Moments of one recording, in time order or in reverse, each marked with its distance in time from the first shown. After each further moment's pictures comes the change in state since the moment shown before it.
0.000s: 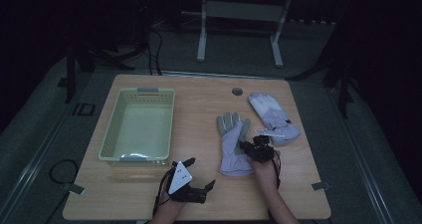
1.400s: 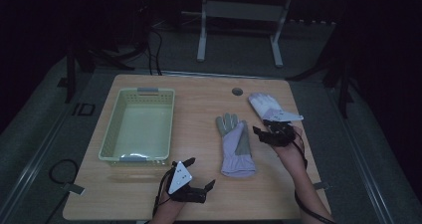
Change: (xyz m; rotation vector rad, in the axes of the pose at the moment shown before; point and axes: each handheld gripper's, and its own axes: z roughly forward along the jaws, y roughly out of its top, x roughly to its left) left arm 0.000 0.000 0.000 0.000 0.004 -0.008; right arm -0.028 0.060 -0.053 -0.093 -0.039 -0.388
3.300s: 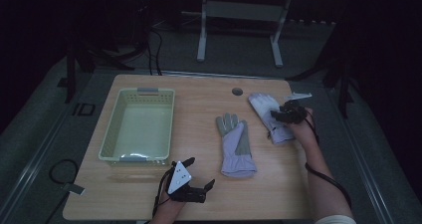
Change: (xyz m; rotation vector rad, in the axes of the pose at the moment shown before) left arm 0.001 0.000 -0.001 -0.006 0.002 -0.010; right arm -0.125 -0.006 0.066 0.132 -0.065 0.055
